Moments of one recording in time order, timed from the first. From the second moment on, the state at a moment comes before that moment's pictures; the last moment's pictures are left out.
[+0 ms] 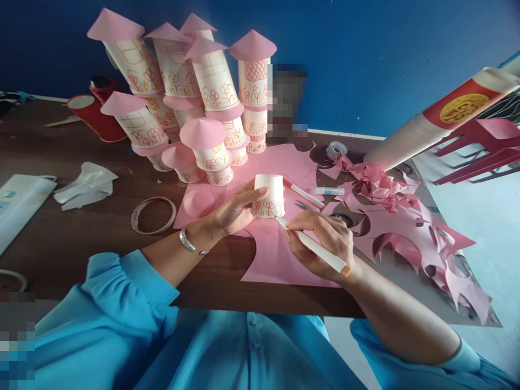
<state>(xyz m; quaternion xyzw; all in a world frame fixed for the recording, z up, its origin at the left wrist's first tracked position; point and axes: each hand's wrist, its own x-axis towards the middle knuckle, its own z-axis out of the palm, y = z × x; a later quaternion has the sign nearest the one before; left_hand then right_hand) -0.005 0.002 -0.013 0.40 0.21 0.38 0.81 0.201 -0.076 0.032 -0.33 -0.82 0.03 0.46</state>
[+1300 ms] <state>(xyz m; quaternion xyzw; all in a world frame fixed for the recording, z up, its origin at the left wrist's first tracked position) -0.004 0.002 -0.010 0.41 0.21 0.38 0.80 0.200 -0.072 0.030 -0.33 -0.82 0.01 0.47</state>
